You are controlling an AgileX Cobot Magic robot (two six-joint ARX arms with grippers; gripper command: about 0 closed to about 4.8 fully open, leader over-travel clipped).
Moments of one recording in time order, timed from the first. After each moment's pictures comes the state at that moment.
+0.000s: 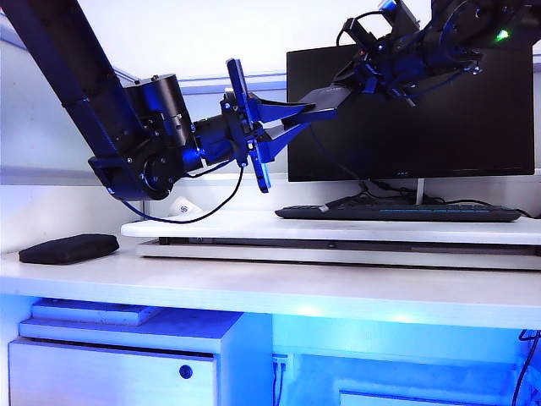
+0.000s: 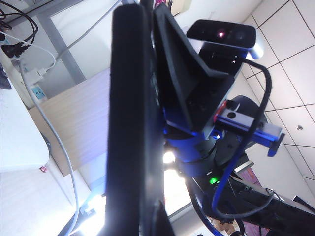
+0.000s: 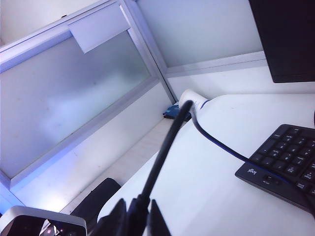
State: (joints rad) left arm -0.41 2.36 1.53 1.38 1.00 -1.51; right arm 0.18 1.85 1.34 0.57 -0.44 0.46
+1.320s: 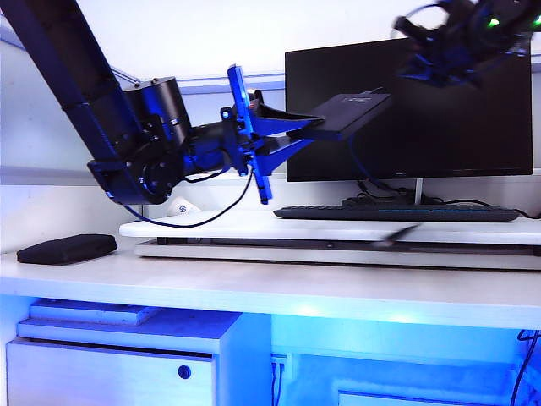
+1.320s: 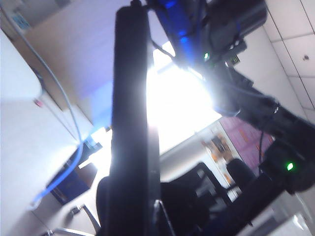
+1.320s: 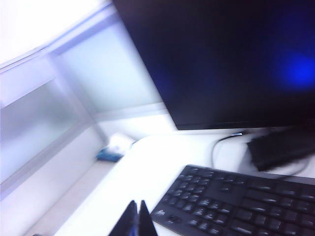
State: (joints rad) left arm -0.42 2.37 1.52 1.40 1.23 -1.48; right arm 0.04 1.85 1.44 0.49 -0.34 0.45
